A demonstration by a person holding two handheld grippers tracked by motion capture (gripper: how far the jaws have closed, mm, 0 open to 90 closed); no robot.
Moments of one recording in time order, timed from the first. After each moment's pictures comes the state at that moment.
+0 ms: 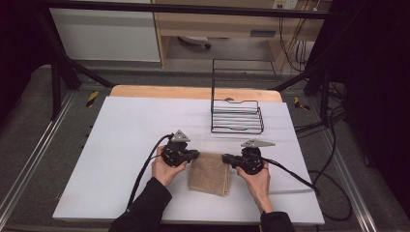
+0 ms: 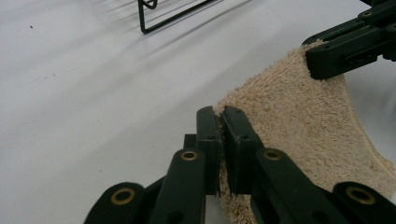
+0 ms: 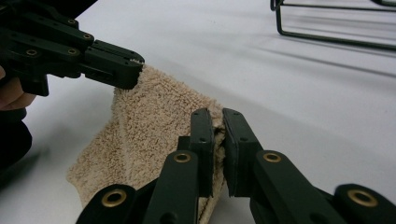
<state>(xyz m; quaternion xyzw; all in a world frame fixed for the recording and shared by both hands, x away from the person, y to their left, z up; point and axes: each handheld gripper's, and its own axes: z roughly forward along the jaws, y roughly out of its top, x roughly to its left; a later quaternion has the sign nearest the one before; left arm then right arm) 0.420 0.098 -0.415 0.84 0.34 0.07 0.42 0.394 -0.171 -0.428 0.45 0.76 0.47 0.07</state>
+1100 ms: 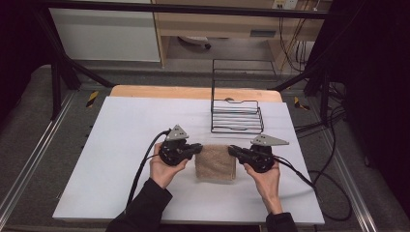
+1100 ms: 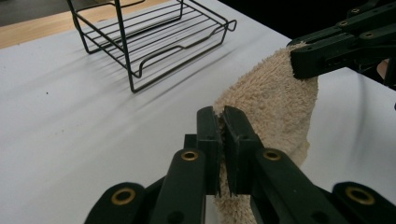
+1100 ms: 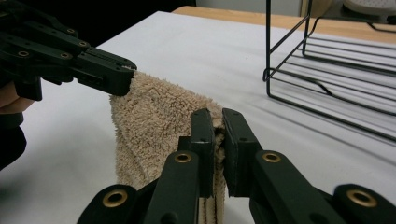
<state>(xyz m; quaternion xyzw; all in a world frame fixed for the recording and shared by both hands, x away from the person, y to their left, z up) 0.398 0.096 -0.369 0.81 0.32 0.10 0.48 0.376 -0.185 -0.380 0.40 0.75 0.52 0.14</state>
